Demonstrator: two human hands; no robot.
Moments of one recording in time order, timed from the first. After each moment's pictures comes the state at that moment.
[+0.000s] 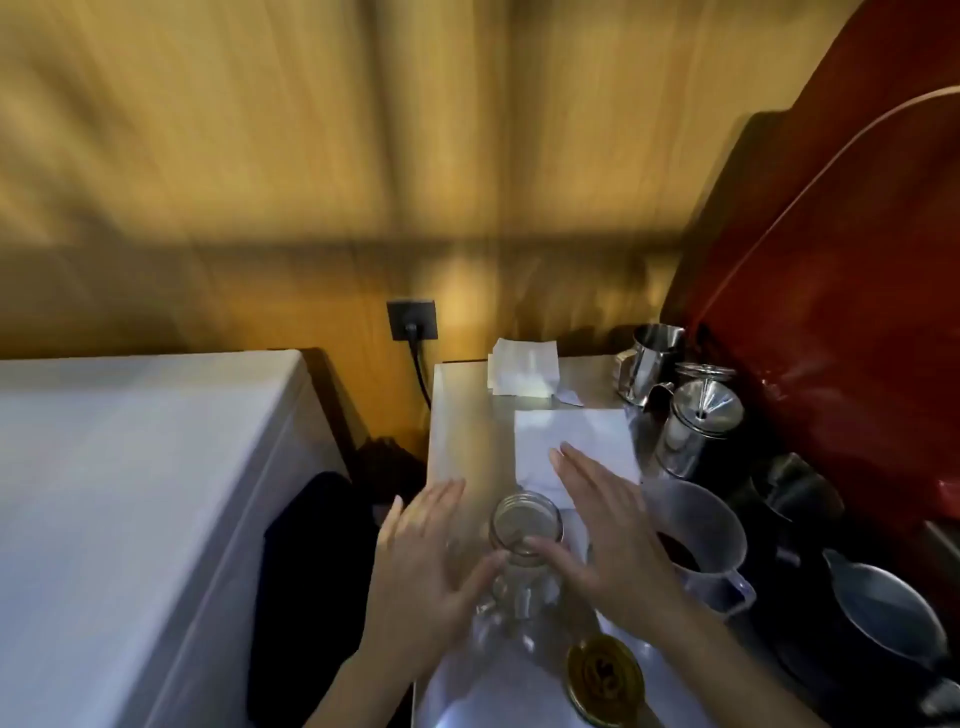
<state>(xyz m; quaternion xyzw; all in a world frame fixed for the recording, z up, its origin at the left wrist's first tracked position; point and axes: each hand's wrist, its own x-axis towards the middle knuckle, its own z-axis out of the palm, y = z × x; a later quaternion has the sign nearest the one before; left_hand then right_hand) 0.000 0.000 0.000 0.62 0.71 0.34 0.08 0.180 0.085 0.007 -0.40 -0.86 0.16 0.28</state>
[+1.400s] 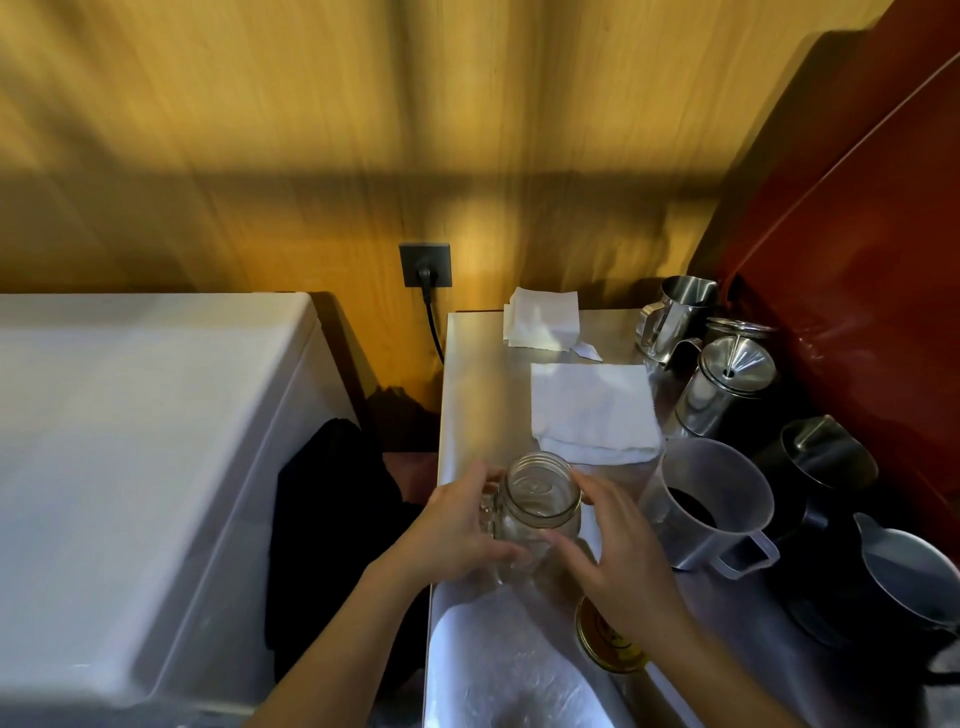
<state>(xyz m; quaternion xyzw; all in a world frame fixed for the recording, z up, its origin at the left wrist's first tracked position) -0.019 0.034 -0.035 0.59 0.65 0.28 0.38 0.174 0.052 -0.023 -0.42 -0.82 0.23 0.32</state>
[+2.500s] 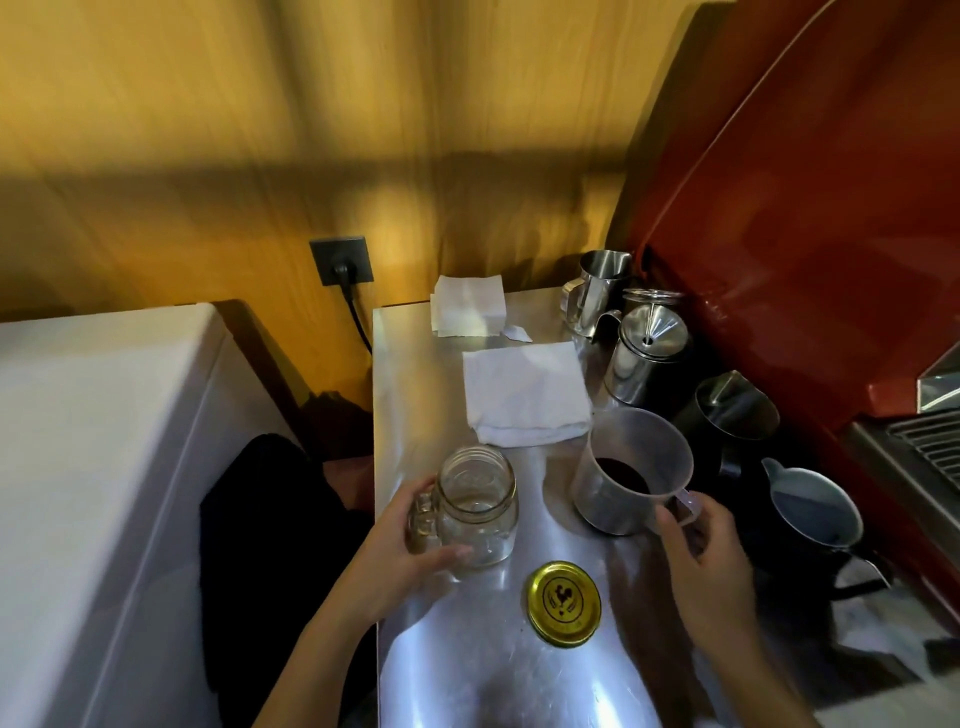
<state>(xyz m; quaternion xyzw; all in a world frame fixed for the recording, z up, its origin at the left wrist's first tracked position) -0.014 0.021 -0.064 0.52 0.58 0.43 0.46 0.278 0.048 -0.069 -0.64 -0.53 0.30 0.46</state>
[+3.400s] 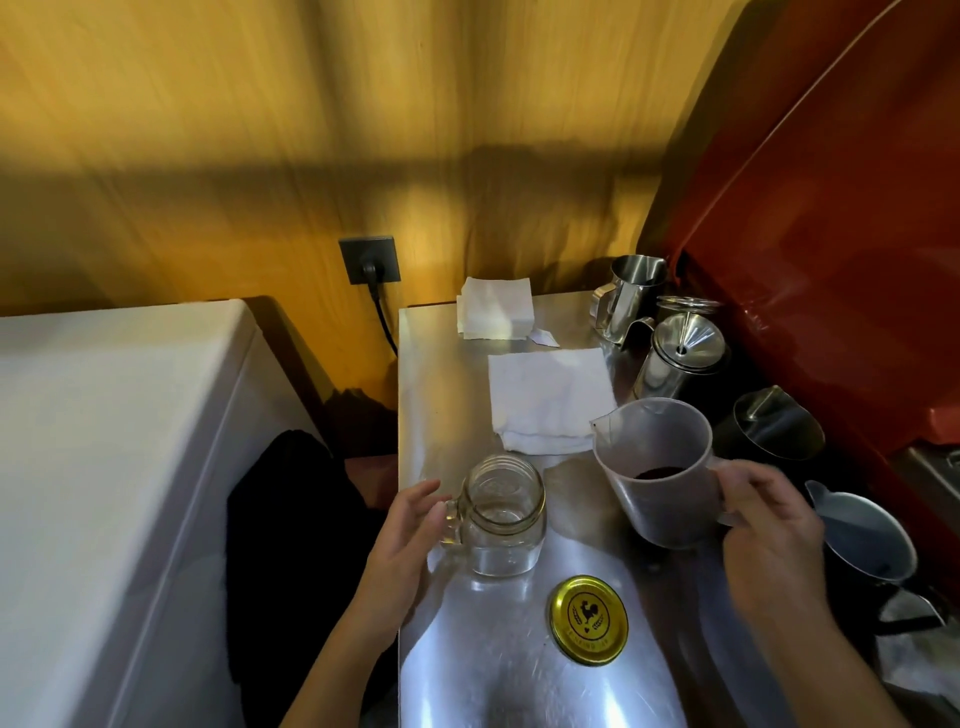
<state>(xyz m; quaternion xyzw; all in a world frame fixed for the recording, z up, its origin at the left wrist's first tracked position) -0.016 0.012 -0.072 0.36 0.55 0.56 0.51 0.275 0.083 -0.026 -0.47 -0.43 0.45 0.62</state>
